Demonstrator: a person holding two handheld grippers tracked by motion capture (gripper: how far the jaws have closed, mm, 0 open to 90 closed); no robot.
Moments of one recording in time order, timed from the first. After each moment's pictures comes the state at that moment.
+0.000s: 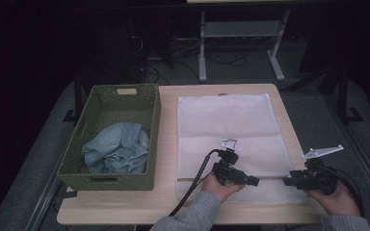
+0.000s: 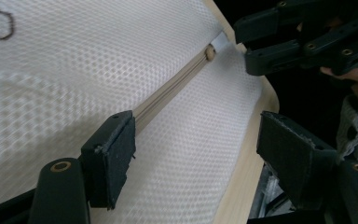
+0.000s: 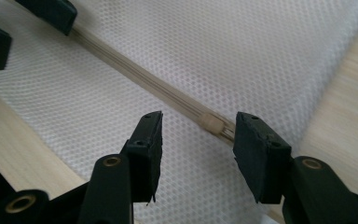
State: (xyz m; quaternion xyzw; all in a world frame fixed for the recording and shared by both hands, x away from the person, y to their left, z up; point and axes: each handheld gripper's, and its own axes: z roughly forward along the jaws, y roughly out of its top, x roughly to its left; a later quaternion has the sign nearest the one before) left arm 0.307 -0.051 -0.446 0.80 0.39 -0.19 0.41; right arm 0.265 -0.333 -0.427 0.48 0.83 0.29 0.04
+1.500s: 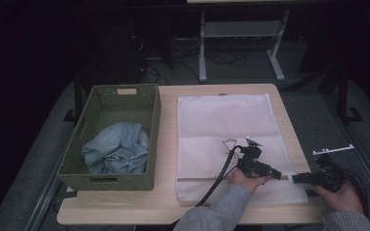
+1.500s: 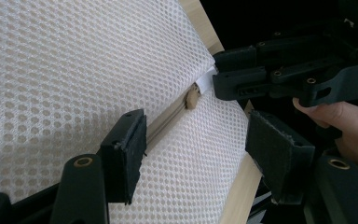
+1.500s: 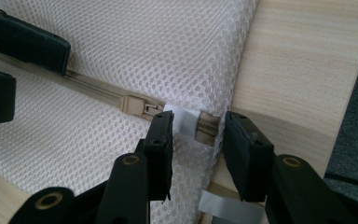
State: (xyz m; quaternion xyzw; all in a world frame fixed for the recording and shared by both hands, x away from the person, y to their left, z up) left arm 0.327 -0.121 -0.455 0.78 0.44 -0.23 0.38; right arm 0.280 -0.371 -0.452 0.59 0.76 0.28 -0.01
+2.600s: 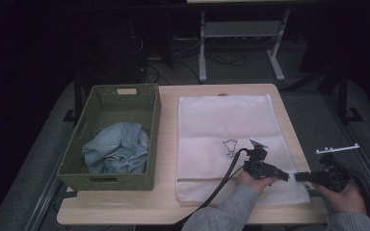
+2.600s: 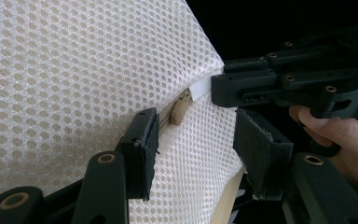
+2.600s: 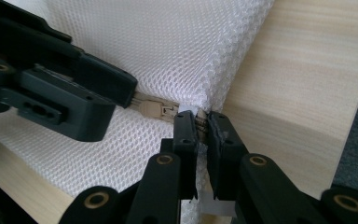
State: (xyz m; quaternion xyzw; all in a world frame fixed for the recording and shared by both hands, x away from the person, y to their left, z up) left arm 0.326 -0.137 -0.466 0.75 0.44 -0.29 0.40; right arm 0.273 -0.369 -0.434 0.58 0.76 0.31 -0.01
